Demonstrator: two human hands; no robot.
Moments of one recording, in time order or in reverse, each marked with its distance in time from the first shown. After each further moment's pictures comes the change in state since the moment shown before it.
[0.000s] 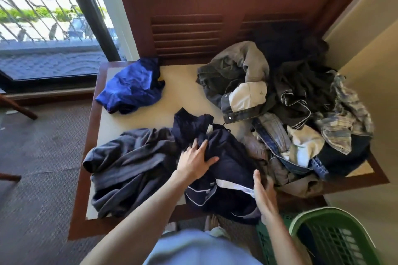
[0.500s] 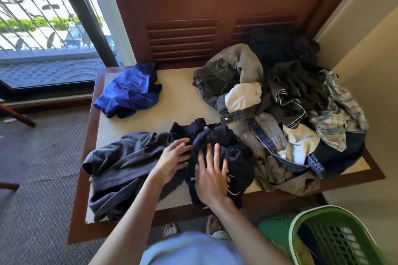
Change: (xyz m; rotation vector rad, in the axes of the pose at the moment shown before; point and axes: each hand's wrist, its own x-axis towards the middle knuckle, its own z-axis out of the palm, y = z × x) left_hand -0.028 -0.035 -0.038 -1.444 -0.088 -0.175; right_hand -0.041 -0.038 0.110 -0.849 0.031 -0.932
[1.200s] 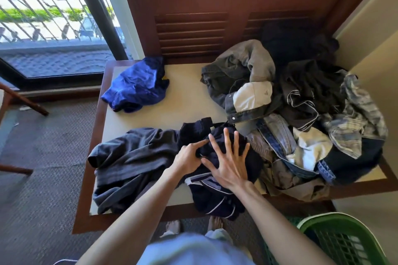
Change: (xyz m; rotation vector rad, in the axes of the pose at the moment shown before) left_hand 0.028 -0.012 0.017 1.147 0.049 0.246; right_hand 0.044 0.057 -0.019 -0.028 -0.096 -0.119
